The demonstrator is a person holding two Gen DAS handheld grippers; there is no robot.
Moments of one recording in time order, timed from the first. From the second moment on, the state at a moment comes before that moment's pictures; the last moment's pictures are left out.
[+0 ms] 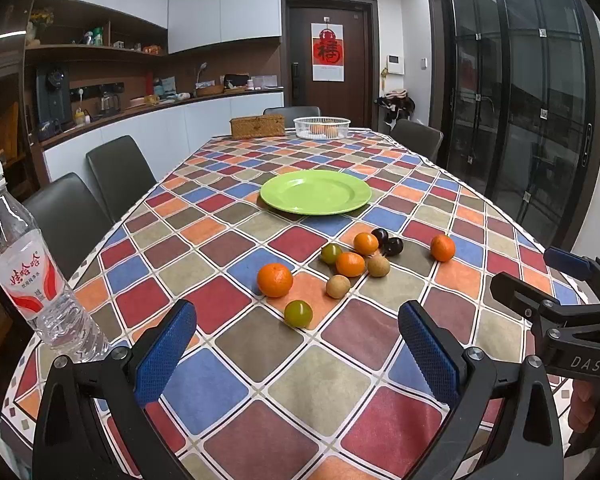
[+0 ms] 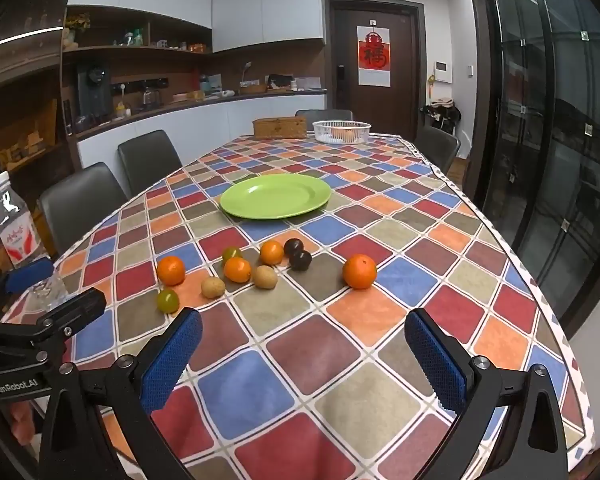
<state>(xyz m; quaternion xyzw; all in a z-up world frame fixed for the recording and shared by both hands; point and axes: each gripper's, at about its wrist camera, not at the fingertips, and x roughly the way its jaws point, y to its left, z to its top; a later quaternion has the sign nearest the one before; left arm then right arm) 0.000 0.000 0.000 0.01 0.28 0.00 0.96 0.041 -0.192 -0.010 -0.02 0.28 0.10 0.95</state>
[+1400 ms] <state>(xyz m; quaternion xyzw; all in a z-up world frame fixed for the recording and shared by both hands) 0.010 0.007 -0.013 0.02 0.28 0.00 0.96 0.056 -0.181 -0.032 -0.03 0.31 0.12 0.94</state>
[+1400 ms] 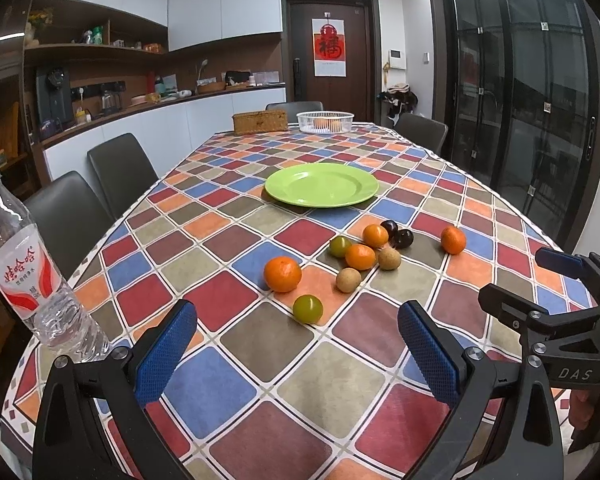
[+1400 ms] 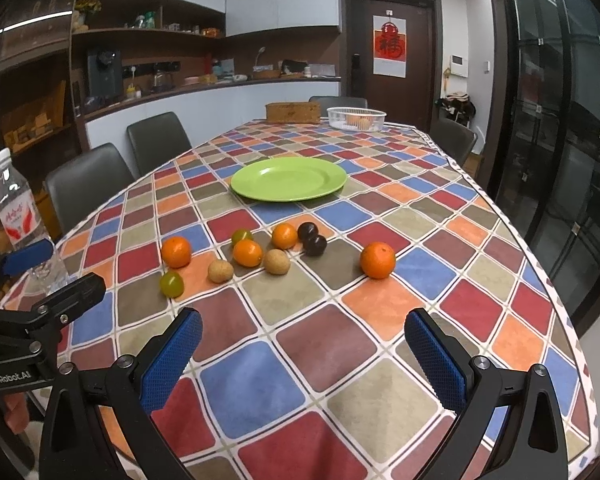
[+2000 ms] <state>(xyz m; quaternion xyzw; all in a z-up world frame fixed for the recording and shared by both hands) 0.038 0.020 -0.033 0.02 0.30 -0.03 0.95 0.095 -0.140 -0.046 -0.09 0.32 0.19 0.92</state>
